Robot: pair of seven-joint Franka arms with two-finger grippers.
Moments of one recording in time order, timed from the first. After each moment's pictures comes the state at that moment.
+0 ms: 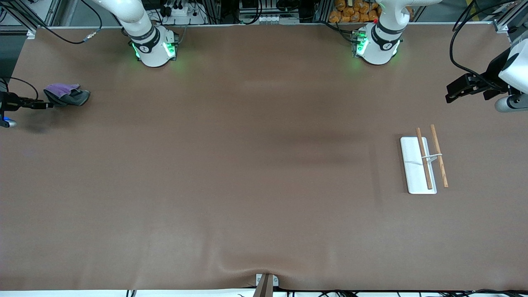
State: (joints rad) left arm -0.01 -0.02 -0.07 -1.55 0.01 1.46 -0.14; right arm -0.99 0.64 0.05 -1.77 -0.23 1.89 -0.50
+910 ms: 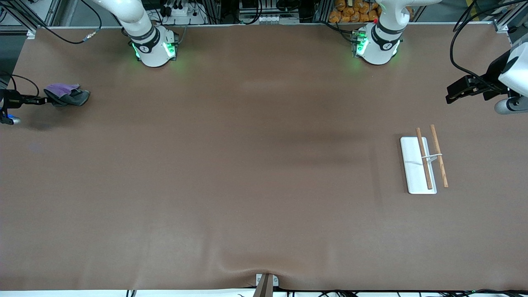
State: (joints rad) left arm 0.00 -0.02 -0.07 -1.56 0.01 1.46 -0.14; right arm -0.99 0.63 0.06 -1.77 -0.23 1.83 -0.55
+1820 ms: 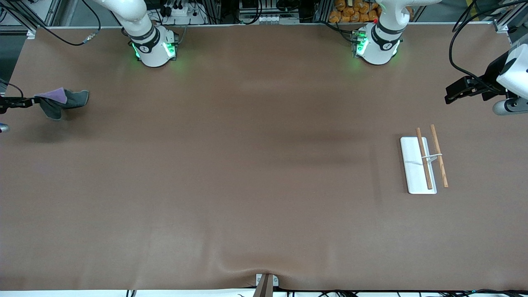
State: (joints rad) left arm 0.00 -0.02 -0.07 -1.57 0.01 1.46 -0.14; right arm -0.82 0.56 0.08 -1.61 -0.23 1.46 -0.47
